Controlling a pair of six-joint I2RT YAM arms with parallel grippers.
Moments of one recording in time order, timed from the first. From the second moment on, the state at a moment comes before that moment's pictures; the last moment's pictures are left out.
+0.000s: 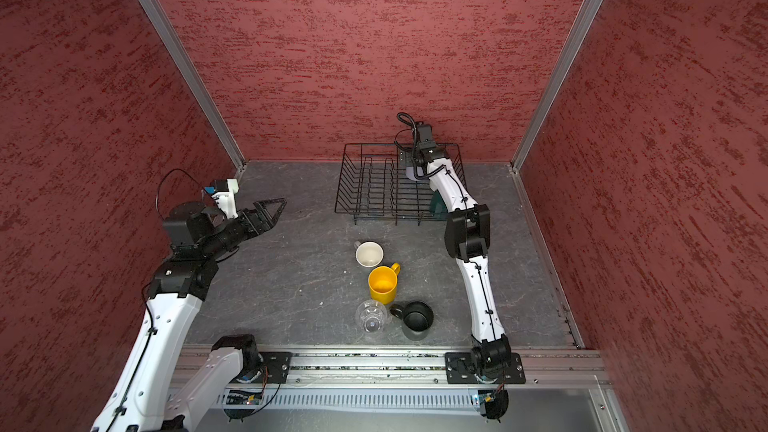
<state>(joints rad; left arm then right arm) 0.06 0.83 0.90 -0.40 0.52 -0.54 0.24 2.47 2.48 -0.65 0.10 0.13</state>
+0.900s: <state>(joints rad) 0.06 0.89 0.90 -0.32 0.53 -0.55 0.43 1.29 1.34 -0.75 0.00 0.29</state>
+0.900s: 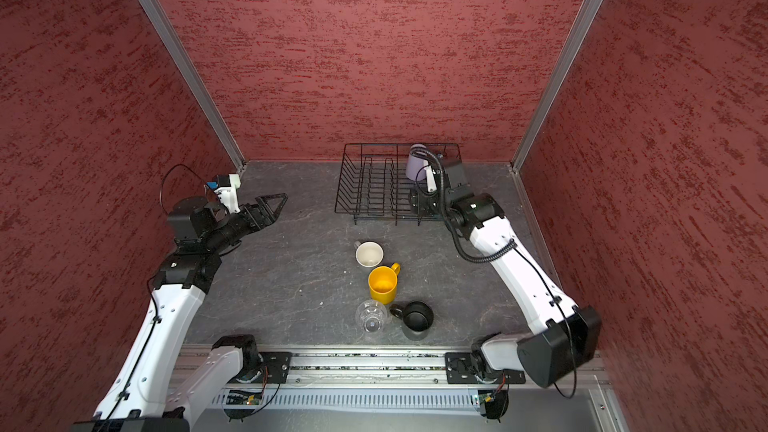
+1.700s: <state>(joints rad) 0.06 0.90 0.85 -0.28 0.55 -0.58 0.81 0.91 0.86 -1.11 0.00 0.76</state>
